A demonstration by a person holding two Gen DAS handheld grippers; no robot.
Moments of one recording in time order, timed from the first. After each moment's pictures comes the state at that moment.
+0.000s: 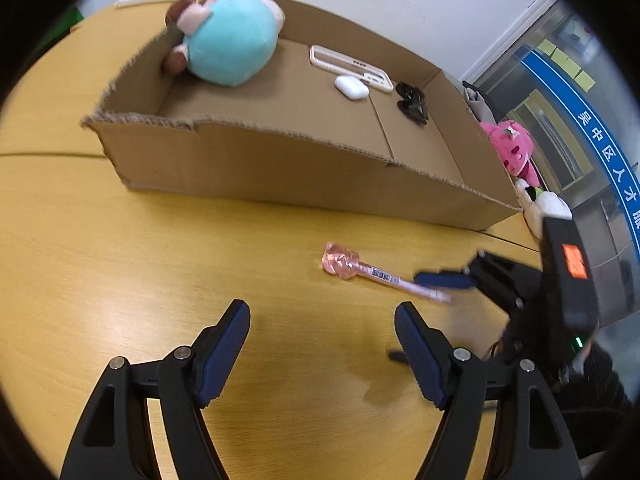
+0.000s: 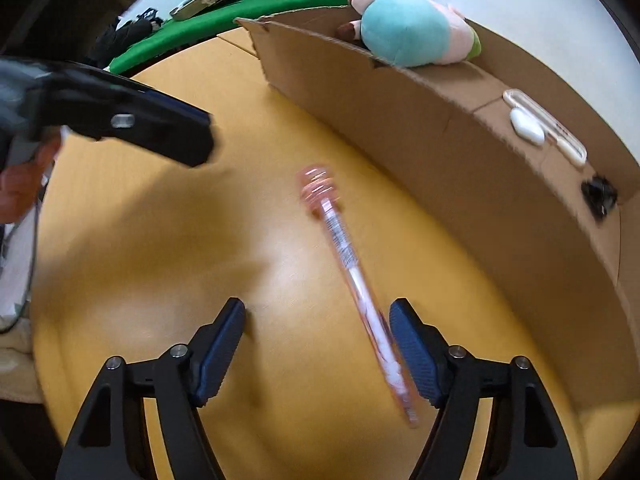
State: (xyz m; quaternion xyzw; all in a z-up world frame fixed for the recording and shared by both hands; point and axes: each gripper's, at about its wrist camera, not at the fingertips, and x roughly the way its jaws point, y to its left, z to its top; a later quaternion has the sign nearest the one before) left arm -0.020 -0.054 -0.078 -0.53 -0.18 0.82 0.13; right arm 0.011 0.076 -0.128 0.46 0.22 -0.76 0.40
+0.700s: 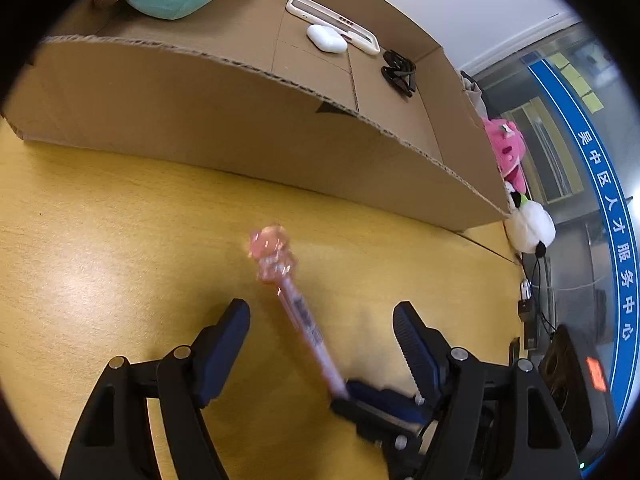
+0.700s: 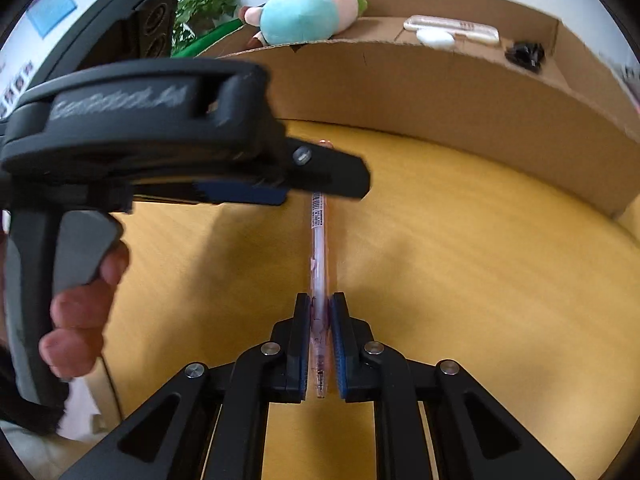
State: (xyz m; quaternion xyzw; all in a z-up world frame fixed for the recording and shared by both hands) left arm -0.048 0.004 -0.109 -0.56 -0.24 0.78 0.16; right arm 0.050 0.101 -0.128 0.53 0.01 -0.80 0.29
